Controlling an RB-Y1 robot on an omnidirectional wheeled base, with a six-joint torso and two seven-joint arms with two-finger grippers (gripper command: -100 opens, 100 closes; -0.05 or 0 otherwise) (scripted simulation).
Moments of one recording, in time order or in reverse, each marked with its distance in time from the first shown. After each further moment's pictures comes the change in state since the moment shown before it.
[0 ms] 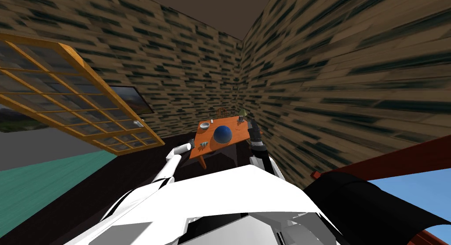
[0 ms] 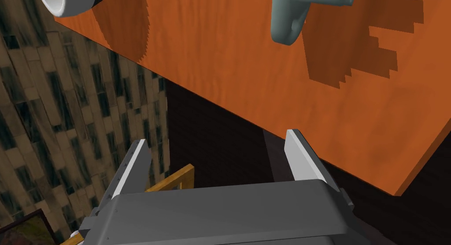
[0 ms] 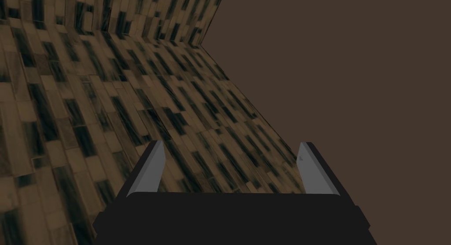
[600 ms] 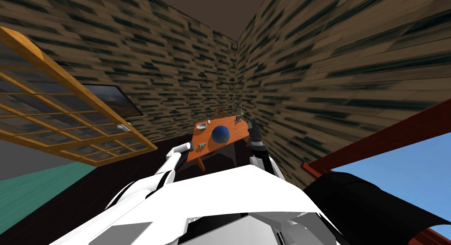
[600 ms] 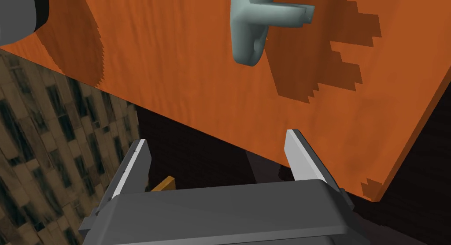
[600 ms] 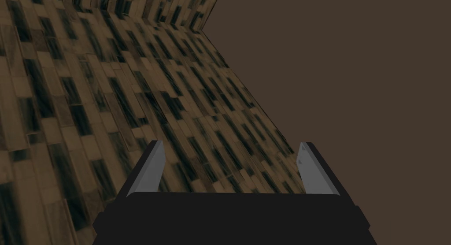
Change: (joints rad) left arm -0.087 0.032 0.019 0.180 -0.004 0.077 -0.007; right arm 0.000 0.000 0.000 0.000 0.000 0.000 0.000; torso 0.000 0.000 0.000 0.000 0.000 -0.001
